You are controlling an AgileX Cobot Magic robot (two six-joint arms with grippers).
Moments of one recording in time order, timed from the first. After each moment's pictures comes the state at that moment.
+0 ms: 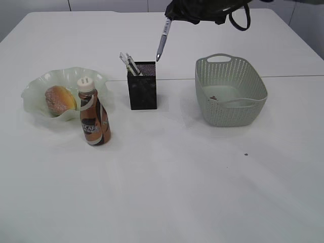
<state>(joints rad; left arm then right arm) -0.02 0.99 -0.72 -0.11 0.82 -0.10 0.34 2.06 -1.86 0.41 0.39 0.11</state>
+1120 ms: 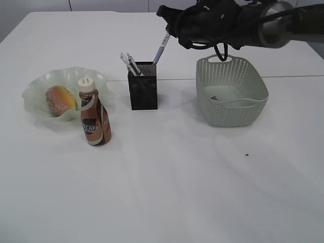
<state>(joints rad) -0.02 0.99 -0.72 -0.11 0.83 -0.10 0.34 2.24 -1.86 0.56 0.05 0.03</state>
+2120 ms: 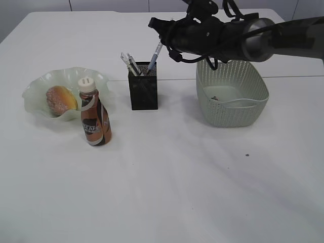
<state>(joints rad) -0.02 0.99 -0.72 -0.11 0.80 -0.10 0.38 2.30 -1.86 0.53 -0.05 0.06</state>
